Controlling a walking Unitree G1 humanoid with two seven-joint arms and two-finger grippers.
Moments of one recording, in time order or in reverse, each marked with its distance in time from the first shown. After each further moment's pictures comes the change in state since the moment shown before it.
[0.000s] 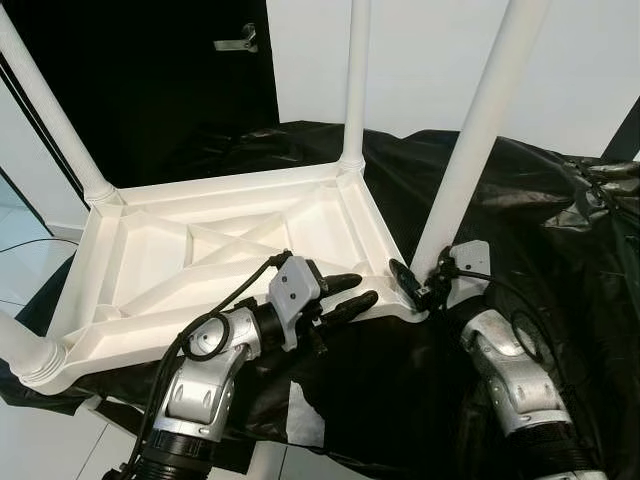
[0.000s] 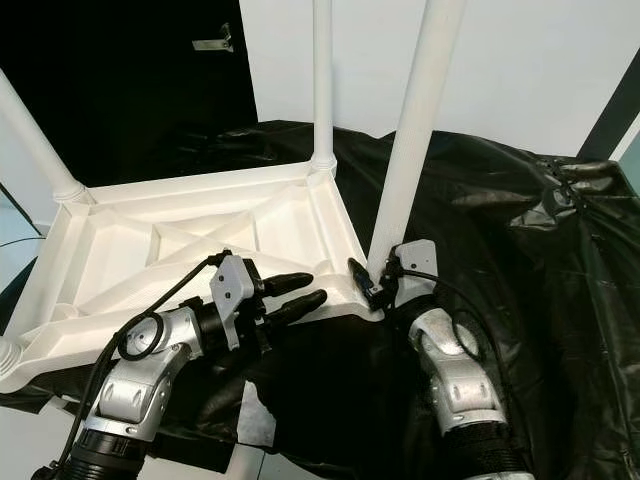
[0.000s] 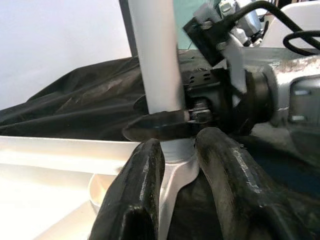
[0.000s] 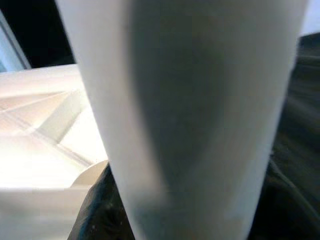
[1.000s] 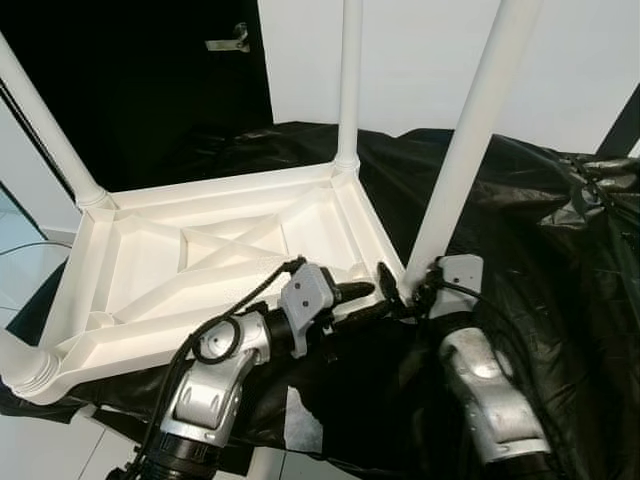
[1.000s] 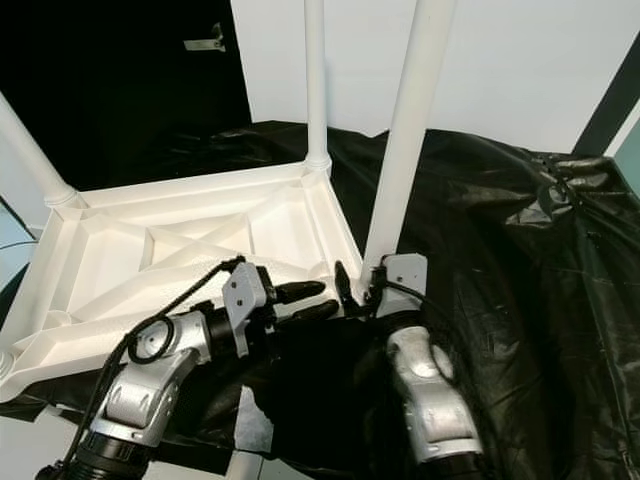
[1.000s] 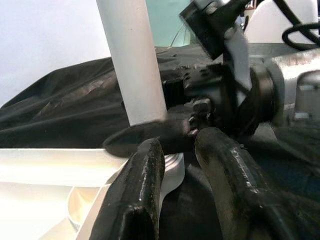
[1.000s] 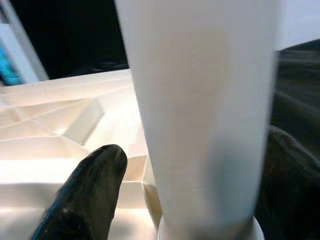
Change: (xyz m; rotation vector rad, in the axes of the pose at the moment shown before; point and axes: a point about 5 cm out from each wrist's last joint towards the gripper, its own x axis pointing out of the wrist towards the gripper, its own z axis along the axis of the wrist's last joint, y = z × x) left arm 0.004 -0.011 0.005 0.015 0.007 -0.068; right arm -0.024 0.003 0.009 0.032 -0.055 0.168
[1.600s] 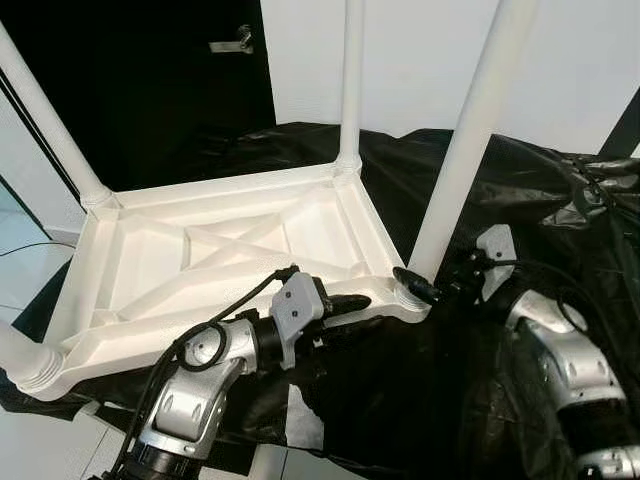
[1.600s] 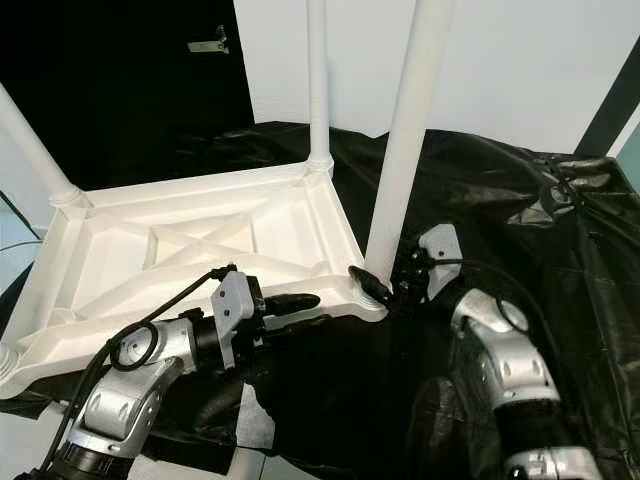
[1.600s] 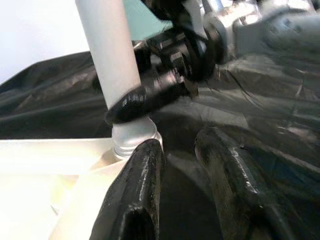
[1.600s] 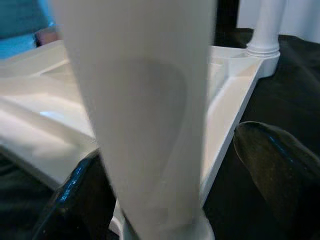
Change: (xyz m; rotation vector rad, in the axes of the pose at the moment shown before) left arm -0.010 -0.009 -0.001 -0.034 0.026 -0.062; right arm 0.016 -0.057 0.019 -0.163 0.114 0.425
